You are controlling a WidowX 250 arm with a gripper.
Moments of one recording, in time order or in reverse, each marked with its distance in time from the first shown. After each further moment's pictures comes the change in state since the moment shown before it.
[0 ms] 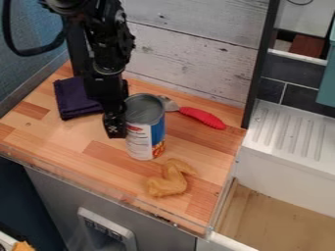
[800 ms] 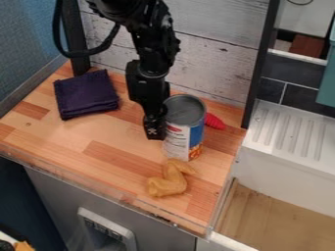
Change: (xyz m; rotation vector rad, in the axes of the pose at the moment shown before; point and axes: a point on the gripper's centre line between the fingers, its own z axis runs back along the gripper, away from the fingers) arm -0.065 0.003 -0.003 -0.010 0.076 -0.138
